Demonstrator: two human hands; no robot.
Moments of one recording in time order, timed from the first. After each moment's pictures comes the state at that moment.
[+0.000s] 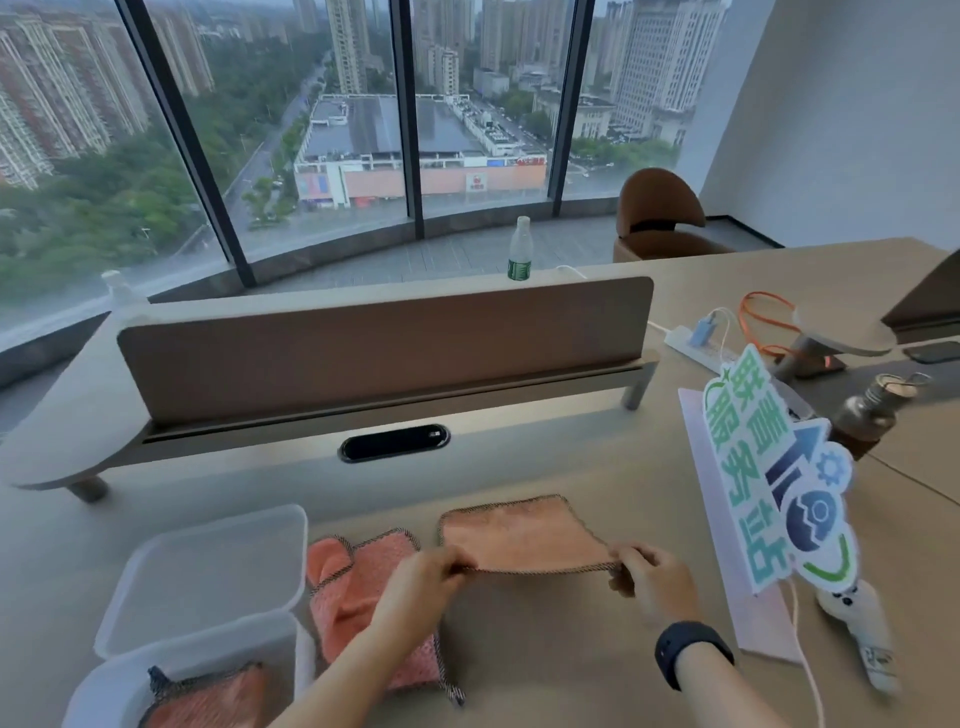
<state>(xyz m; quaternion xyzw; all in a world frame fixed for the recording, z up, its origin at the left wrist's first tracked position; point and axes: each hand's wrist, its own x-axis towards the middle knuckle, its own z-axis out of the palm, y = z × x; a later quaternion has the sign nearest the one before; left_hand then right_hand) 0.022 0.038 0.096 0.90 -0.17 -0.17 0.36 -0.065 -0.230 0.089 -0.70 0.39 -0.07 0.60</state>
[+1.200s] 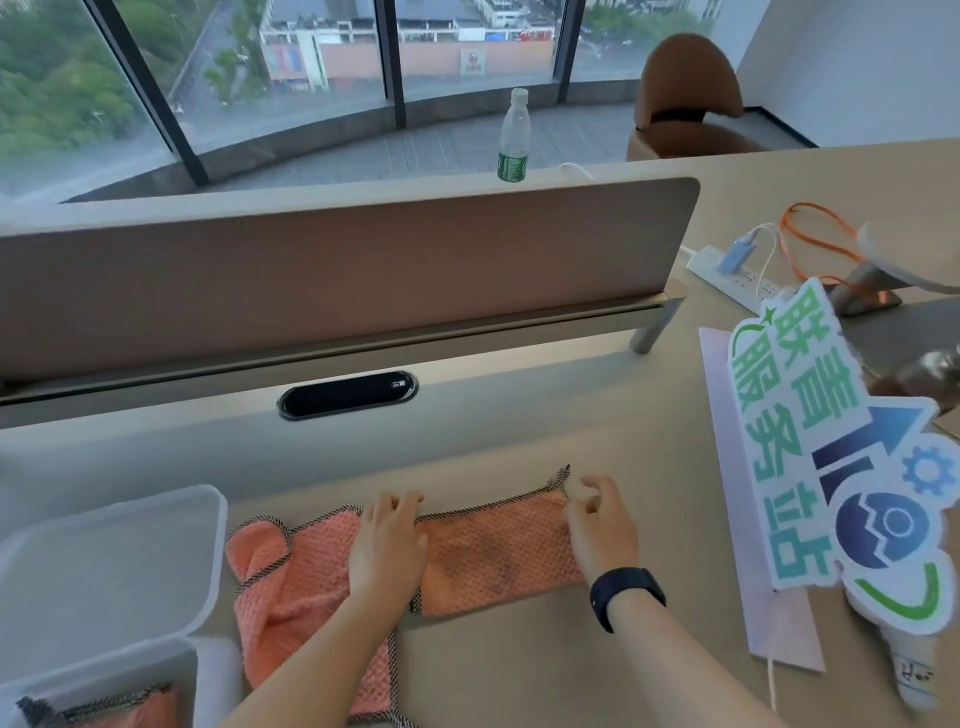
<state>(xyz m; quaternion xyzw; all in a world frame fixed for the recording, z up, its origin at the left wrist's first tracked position) 0.084 -0.007 -0.003 0.96 -0.05 -0.13 0.22 0.022 -0.233 0.028 -0.77 0.40 0.00 0.50</state>
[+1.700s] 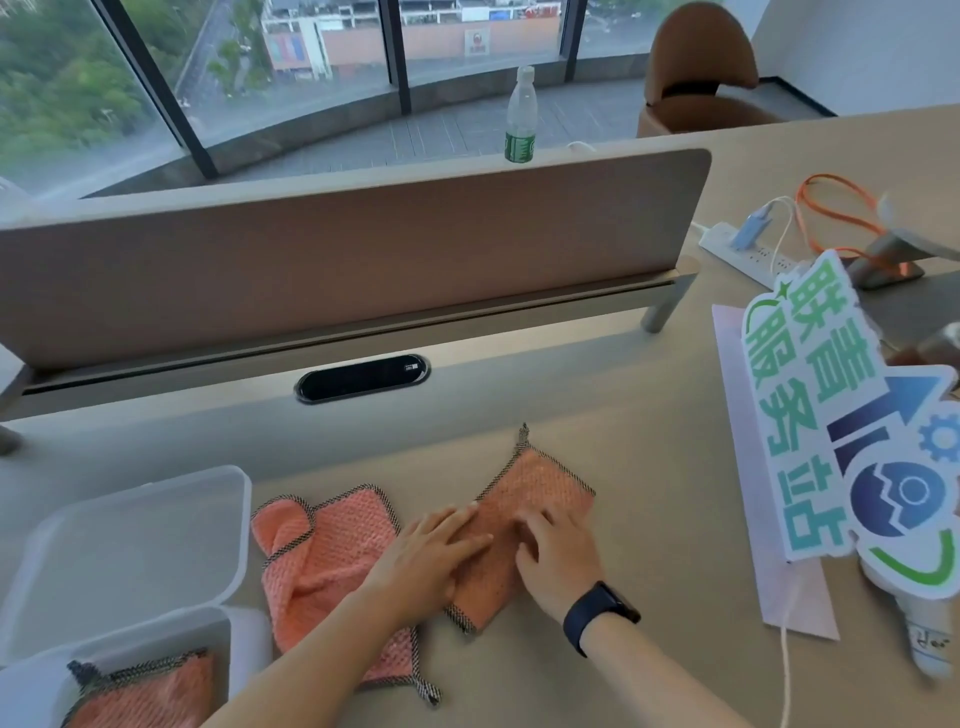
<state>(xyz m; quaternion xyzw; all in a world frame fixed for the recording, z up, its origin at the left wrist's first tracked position) 0.059 0.014 -0.012 0.89 -0.43 -0.14 0.05 -0.007 -0.184 -0.015 -0.96 0.11 0.06 0.25</state>
